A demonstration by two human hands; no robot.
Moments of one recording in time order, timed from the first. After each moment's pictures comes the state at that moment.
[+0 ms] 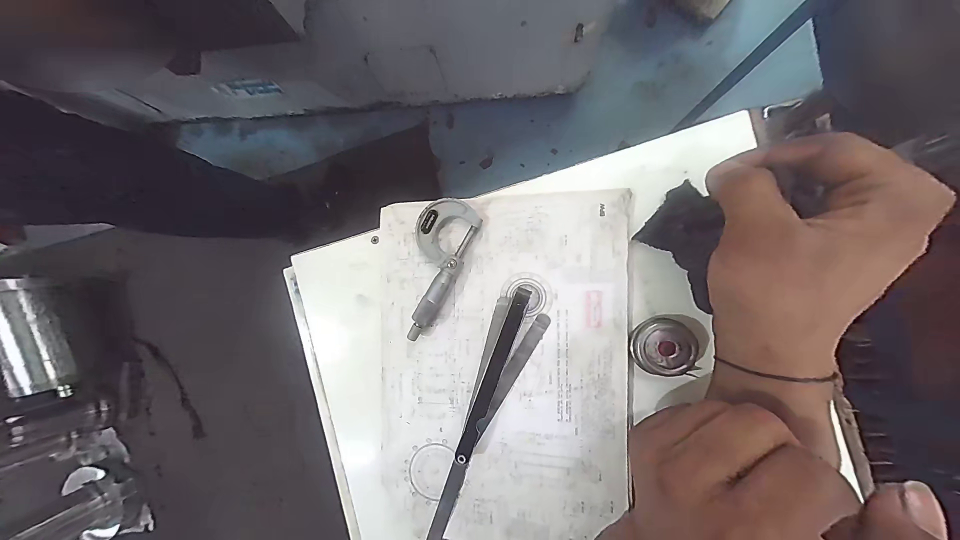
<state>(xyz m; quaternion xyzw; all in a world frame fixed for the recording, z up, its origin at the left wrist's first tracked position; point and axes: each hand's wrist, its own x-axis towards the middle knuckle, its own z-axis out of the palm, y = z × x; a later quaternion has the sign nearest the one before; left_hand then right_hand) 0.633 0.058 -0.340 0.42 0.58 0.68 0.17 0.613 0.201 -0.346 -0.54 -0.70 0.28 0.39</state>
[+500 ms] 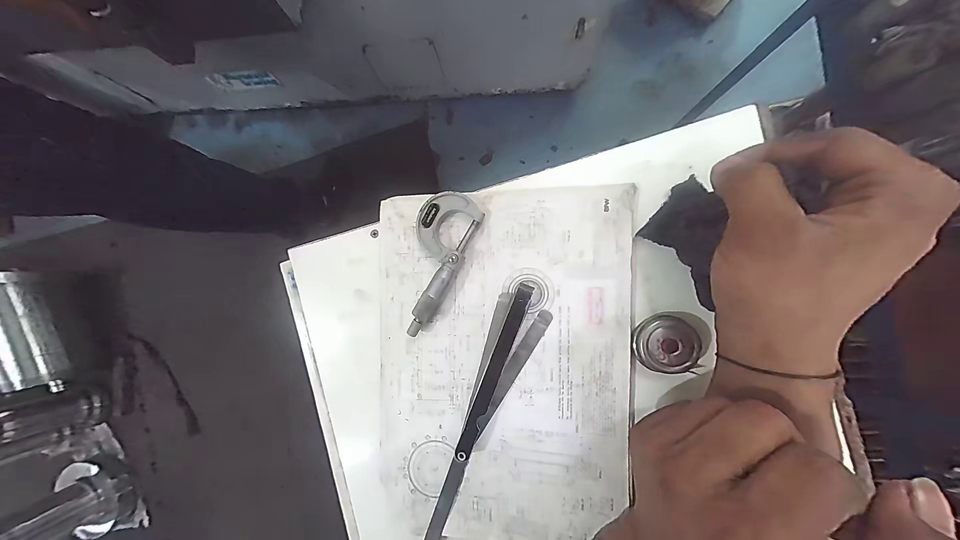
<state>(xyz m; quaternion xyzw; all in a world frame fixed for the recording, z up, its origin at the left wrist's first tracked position) 0.632 0.058 -0.339 0.42 0.58 0.67 0.17 0.613 0.202 -0.347 -0.54 -0.70 0.27 0.37</state>
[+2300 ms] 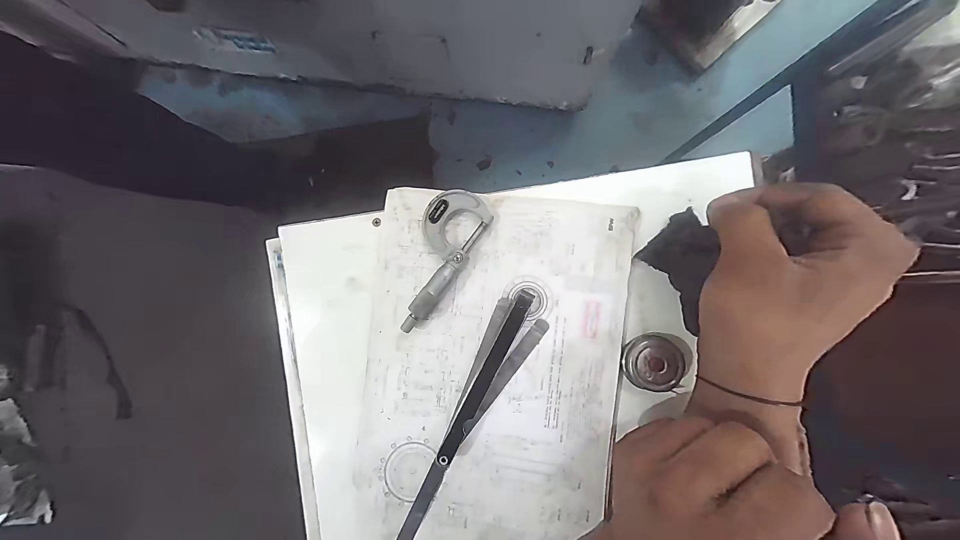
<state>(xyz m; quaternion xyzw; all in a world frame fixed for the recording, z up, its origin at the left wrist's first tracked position) 0.634 0.058 -0.338 0.41 0.60 0.67 0.17 0.610 0.199 -0.346 -0.54 -0.71 0.27 0.37</state>
